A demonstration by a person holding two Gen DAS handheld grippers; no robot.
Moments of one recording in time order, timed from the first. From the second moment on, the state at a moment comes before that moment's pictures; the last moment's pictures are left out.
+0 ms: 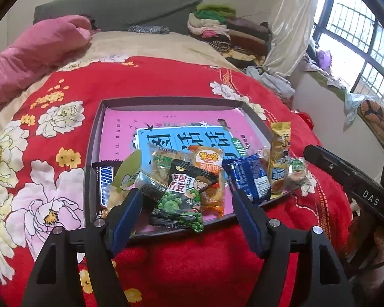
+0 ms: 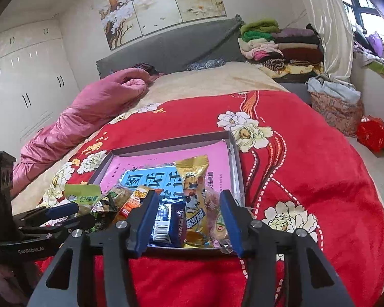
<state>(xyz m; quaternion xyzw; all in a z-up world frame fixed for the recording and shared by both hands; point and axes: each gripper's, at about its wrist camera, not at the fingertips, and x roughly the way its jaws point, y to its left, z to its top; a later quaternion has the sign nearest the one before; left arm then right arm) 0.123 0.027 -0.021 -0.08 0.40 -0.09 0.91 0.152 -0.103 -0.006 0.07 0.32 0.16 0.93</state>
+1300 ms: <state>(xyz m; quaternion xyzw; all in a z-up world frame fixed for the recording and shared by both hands) 0.036 0.020 -0.012 -0.08 0.44 -0.02 0.89 0.054 -0.067 -0.011 -0.01 0.35 0.15 0.92</state>
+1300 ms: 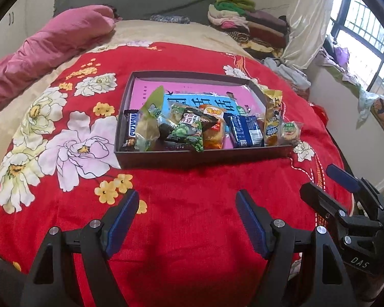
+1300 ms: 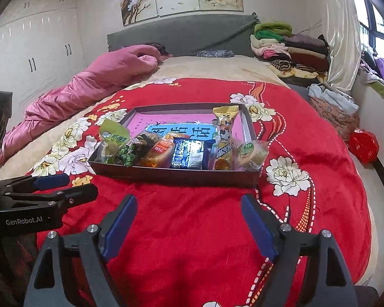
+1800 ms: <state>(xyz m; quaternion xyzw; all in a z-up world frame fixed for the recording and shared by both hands) 0.030 0.023 -0.007 -0.08 0.43 -0.02 0.90 0.052 -0.075 -0.014 0.01 0.36 0.14 0.92</state>
